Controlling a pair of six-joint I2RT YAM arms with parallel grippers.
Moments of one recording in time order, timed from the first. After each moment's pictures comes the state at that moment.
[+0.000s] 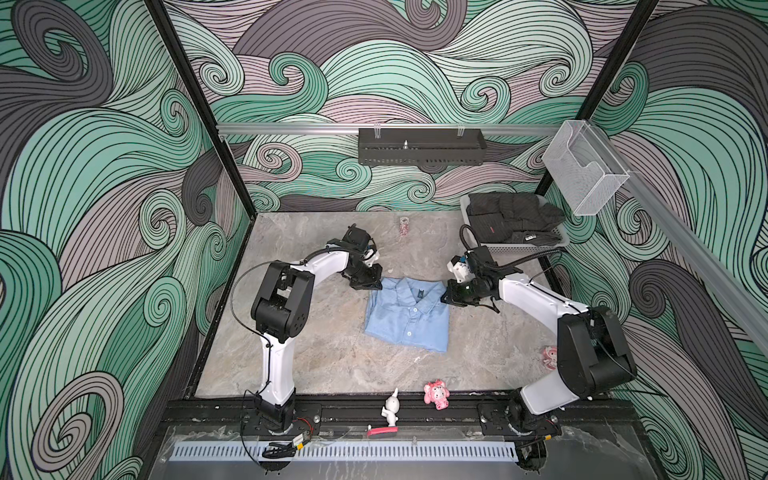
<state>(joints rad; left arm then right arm) -0.42 2.01 1.46 -0.71 0.48 -0.32 0.29 1.55 0.97 -0.58 -0.43 0.29</state>
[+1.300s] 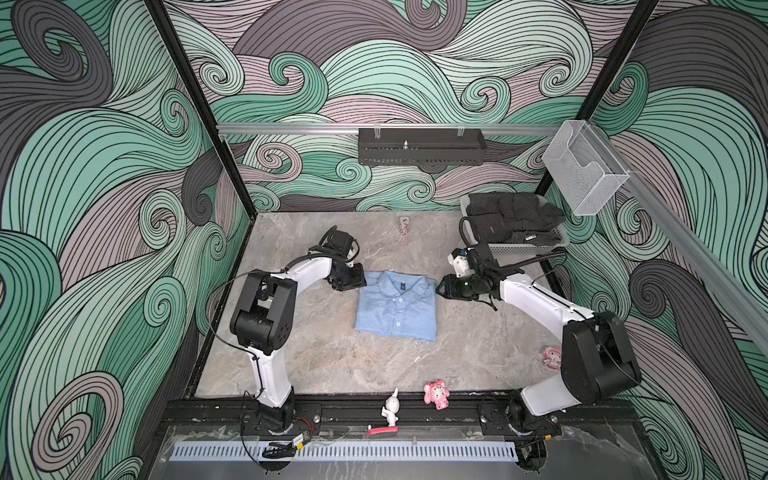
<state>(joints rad) -0.35 1.80 1.26 -0.62 0.28 -0.42 0.32 1.49 0.97 -0.54 -0.34 0.30</state>
